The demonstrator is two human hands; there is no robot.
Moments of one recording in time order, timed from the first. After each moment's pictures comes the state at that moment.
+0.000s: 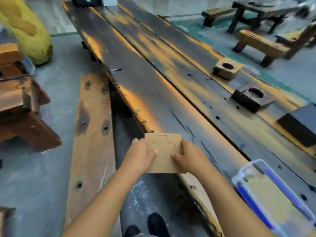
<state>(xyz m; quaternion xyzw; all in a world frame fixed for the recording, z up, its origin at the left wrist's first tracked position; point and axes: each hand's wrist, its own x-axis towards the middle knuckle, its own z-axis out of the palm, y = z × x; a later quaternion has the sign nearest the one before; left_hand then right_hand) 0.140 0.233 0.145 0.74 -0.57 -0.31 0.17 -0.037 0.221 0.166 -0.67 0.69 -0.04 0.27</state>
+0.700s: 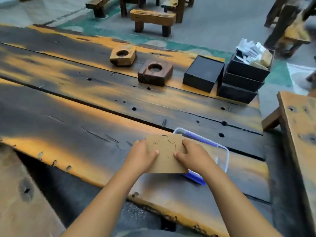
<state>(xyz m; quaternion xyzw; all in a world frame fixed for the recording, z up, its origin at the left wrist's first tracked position) -0.144 0.202 0.140 0.53 -0.78 -0.35 0.01 -0.302 0.304 0.149 -0.42 0.85 -0.15 0.28</state>
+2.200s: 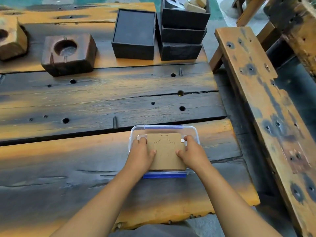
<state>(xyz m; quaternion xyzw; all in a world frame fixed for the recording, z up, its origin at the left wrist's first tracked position) -0.301 0.179 0.025 0.34 -0.85 -0.37 -0.14 -0.400 0.344 0.026 -0.06 0.92 -0.23 0.32</state>
